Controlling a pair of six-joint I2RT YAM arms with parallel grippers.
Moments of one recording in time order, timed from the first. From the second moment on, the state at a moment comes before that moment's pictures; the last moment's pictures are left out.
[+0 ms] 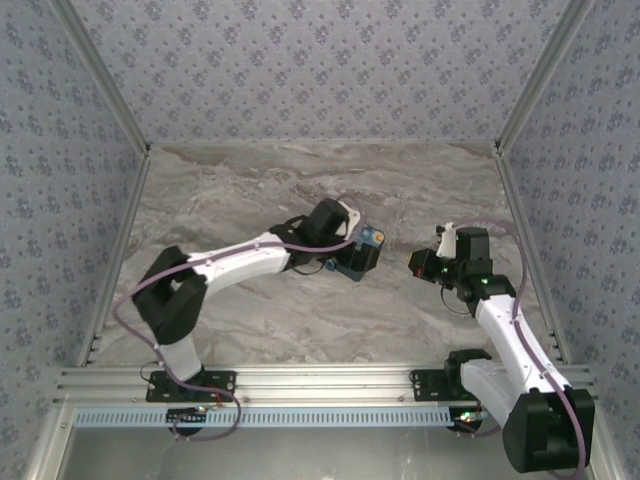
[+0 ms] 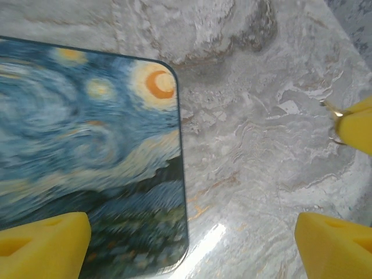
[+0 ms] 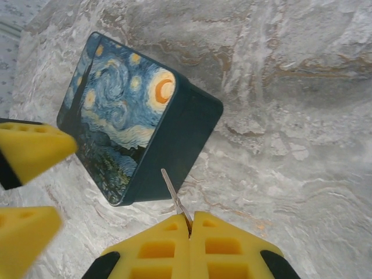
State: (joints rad) left arm -0.89 1.72 1.23 -0.24 0.19 -0.42; right arm 0.09 0.91 0.56 -0.42 -0.46 0.45
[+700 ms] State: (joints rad) left arm -0.68 1.41 0.66 0.06 0.30 -0.35; right arm 0.37 1.31 0.58 0.03 -0.50 0.65
